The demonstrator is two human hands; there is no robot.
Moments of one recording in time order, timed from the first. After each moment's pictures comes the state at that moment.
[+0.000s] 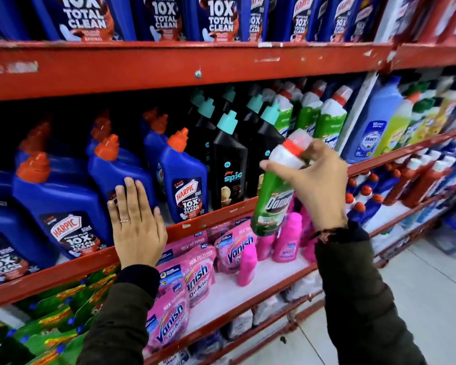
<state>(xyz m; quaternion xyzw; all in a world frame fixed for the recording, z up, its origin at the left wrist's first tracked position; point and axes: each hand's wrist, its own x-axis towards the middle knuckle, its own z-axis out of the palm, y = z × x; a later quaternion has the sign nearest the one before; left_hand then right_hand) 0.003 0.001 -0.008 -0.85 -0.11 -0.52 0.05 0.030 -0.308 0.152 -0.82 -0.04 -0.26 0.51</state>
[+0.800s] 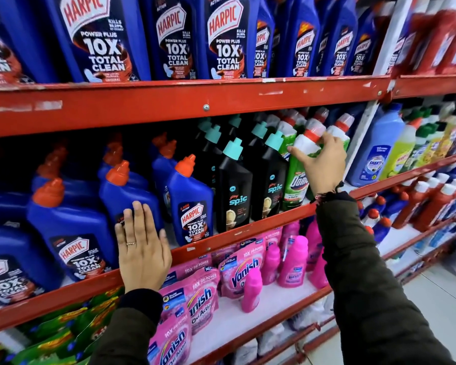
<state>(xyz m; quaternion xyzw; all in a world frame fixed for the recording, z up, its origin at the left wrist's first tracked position) 0.006 0.004 -0.011 -0.84 -0.10 -0.53 0.04 0.164 -0.327 0.160 -0.84 -0.03 -0.36 0.41</state>
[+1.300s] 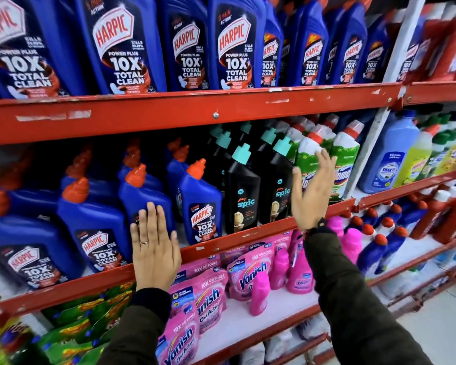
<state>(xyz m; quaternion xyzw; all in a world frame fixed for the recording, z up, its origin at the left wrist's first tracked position) -0.007 -0.003 -0.008 -0.85 -0.12 -0.51 0.05 0.145 -0.294 0.092 -0.78 -0.09 -0.42 0.46</state>
